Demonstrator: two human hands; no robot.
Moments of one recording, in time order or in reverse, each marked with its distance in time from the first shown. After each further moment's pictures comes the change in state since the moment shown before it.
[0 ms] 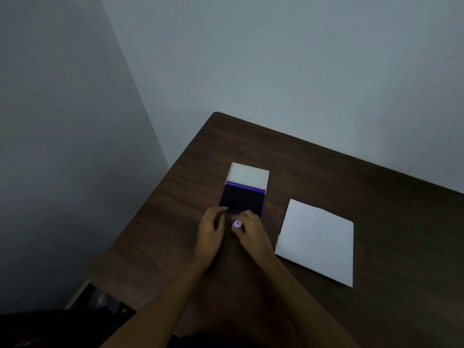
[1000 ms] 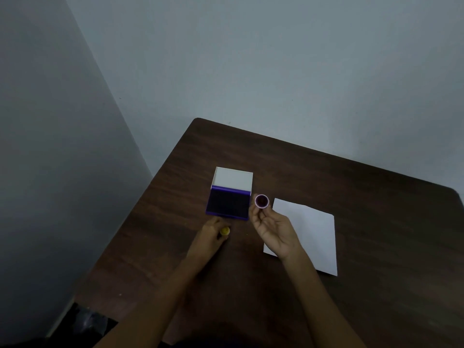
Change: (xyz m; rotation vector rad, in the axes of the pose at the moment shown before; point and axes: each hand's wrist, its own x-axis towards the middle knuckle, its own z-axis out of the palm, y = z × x) left_hand 0.013 0.003 -0.001 0.347 -0.422 0.259; right_hand -0.019 -0.001 -0.072 2.080 0.023 0.444
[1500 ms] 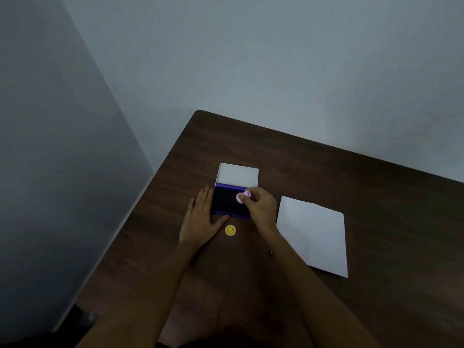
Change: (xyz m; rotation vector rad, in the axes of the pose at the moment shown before) left_hand 0.035 -0.042 -0.013 0.309 0.165 -0.021; right_hand 0.064 0.024 0.009 -1.494 0.337 -0.607
